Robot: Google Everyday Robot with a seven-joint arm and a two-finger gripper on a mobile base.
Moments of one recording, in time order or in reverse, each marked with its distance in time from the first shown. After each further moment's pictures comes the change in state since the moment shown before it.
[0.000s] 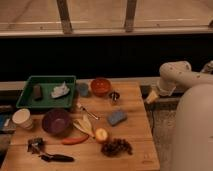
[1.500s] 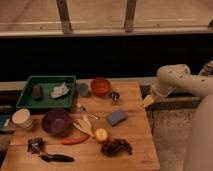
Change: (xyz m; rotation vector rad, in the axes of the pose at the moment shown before) arm 0.005 0.107 -0.038 -0.103 -0.076 -0.279
